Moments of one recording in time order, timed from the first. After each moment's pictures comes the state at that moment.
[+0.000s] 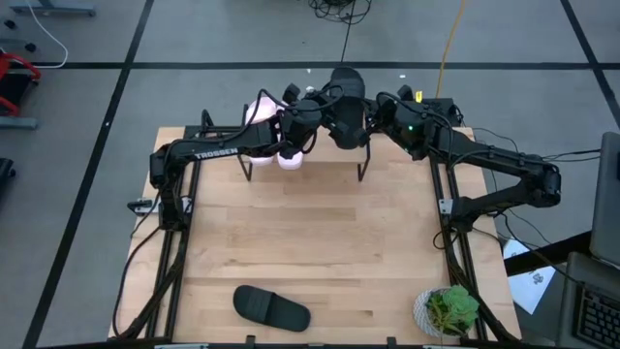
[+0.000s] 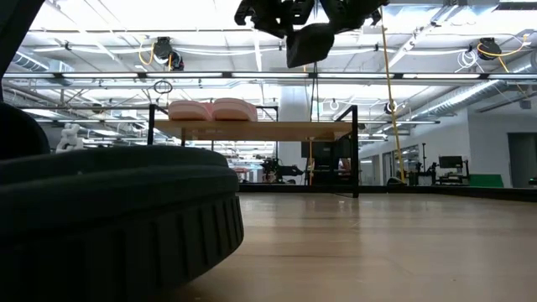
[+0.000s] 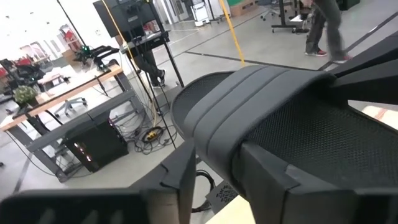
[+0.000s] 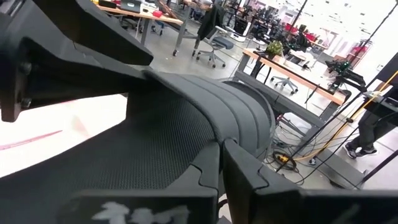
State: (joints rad) left arm 0.22 1.87 1.84 -0.19 -0.79 0.14; right arm -0.34 1.24 1.19 -0.16 0.58 -0.21
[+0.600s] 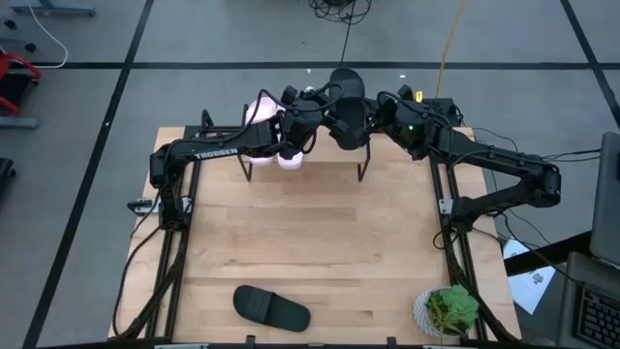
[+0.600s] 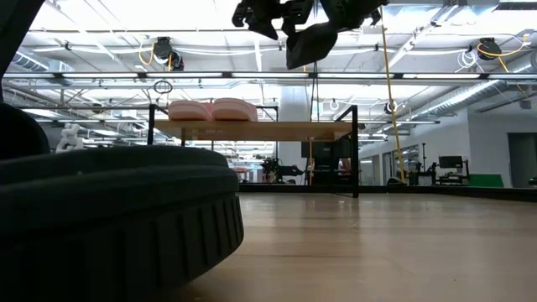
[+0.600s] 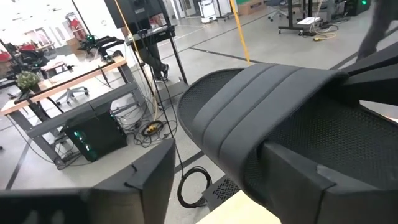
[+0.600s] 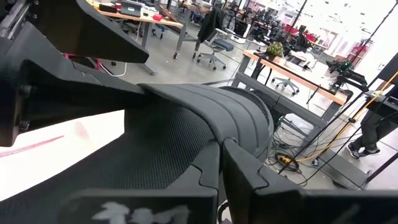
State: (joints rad) left arm 0.22 1.87 1.84 -0.21 -0.82 0.06; right arm -0.34 1.24 1.19 -0.14 0.57 -0.20
